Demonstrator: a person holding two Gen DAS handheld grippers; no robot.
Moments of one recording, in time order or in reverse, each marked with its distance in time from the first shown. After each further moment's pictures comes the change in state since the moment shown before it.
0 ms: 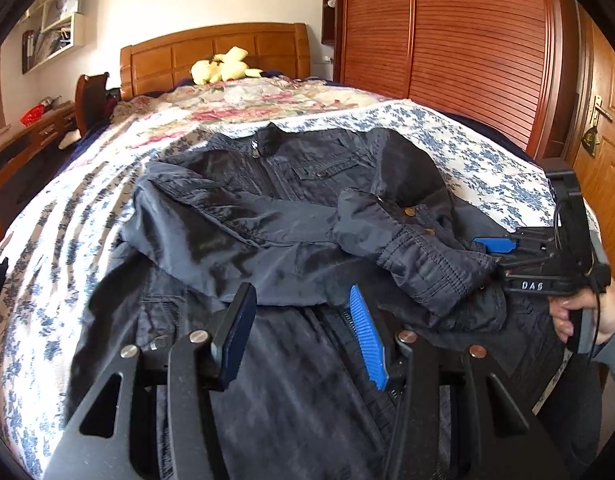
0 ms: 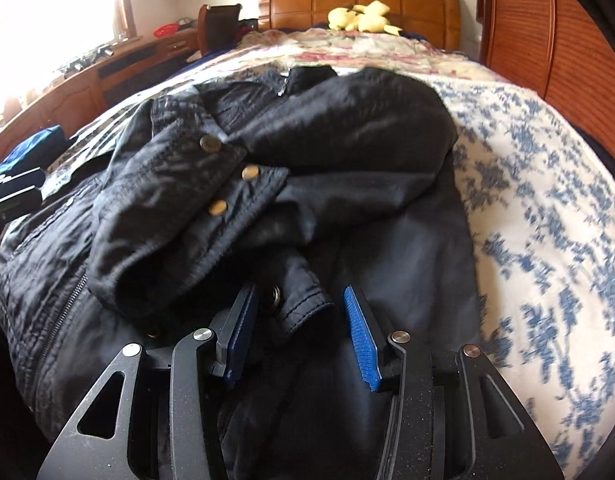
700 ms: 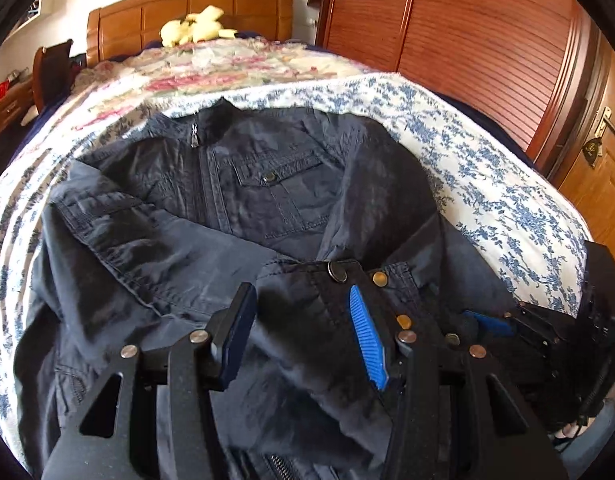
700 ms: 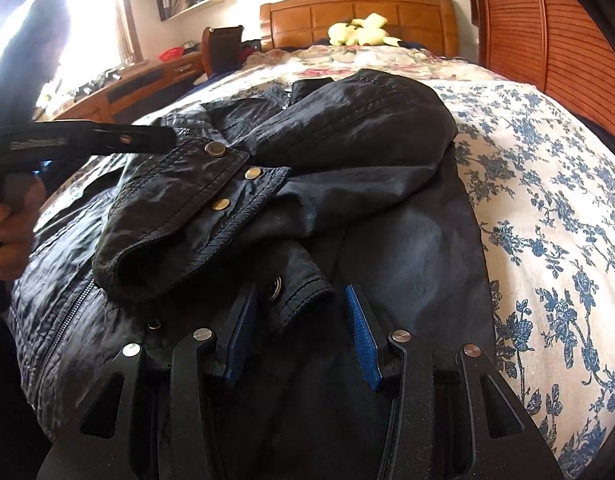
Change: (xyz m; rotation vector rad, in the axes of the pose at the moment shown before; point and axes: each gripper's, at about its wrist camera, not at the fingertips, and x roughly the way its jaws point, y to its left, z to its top) left arm 0.100 -0.042 0.074 -0.042 0.160 -0.087; right arm -0.007 -0.006 -0.014 0.046 -0.073 0.059
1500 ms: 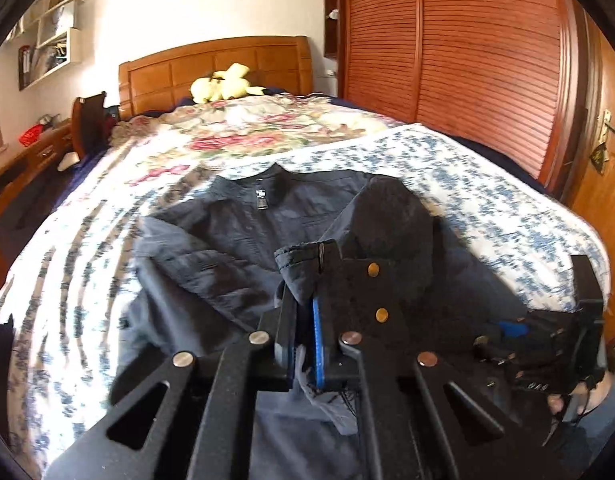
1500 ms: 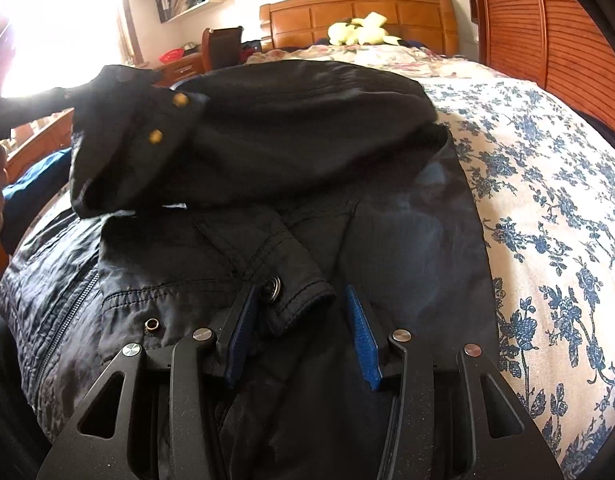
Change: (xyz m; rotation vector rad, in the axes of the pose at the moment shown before) left arm -0.092 0.056 0.002 0.065 -0.203 0.126; right arm 0.002 0.001 -0.001 0.002 0.002 -0.004
